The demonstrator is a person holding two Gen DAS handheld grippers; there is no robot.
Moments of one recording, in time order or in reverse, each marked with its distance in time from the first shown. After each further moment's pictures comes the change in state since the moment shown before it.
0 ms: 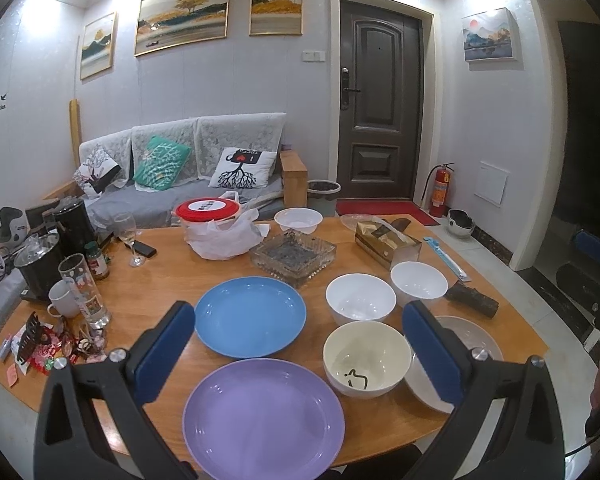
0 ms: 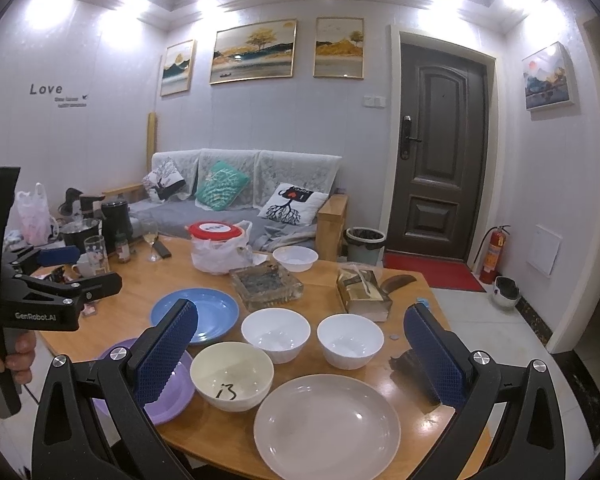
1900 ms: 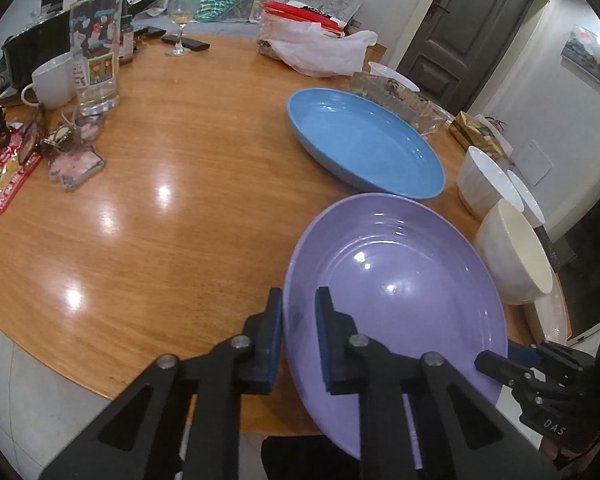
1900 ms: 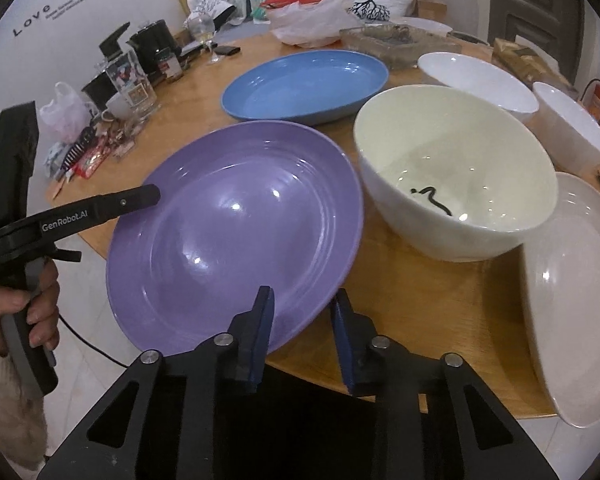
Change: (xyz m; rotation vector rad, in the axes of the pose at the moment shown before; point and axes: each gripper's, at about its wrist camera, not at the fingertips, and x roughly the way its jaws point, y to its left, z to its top) left arm 0.124 0.163 -0.153 -0.338 0.462 -0.033; right arm 0.181 0.140 -0.145 0.076 0.721 0.316
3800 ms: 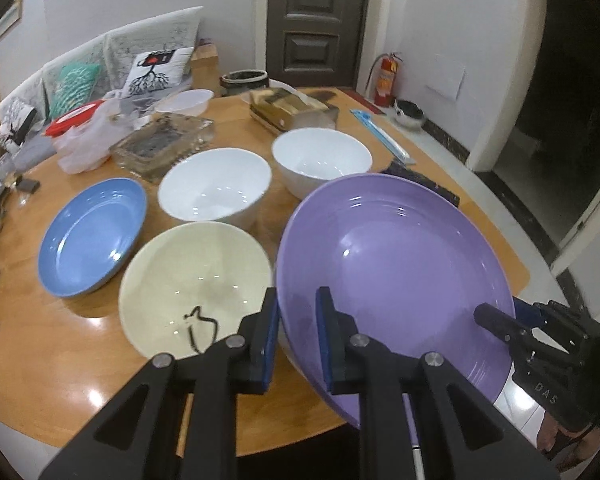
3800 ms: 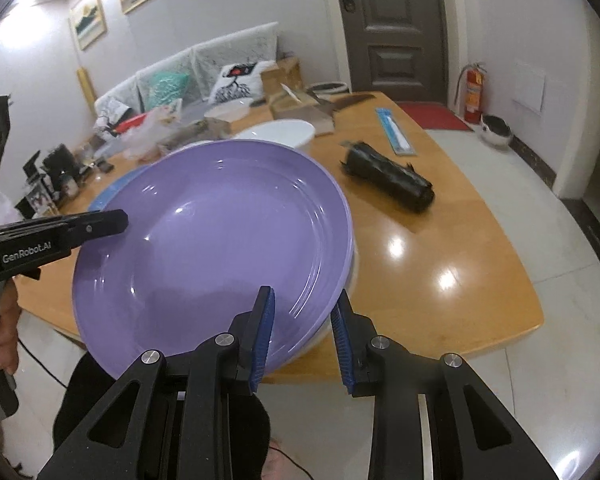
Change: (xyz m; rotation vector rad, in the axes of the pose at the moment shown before) left arm 0.009 -0.326 -0.011 0.472 -0.009 -0.056; right arm -0.148 -0.228 -0.094 0.289 -0.287 -0.229
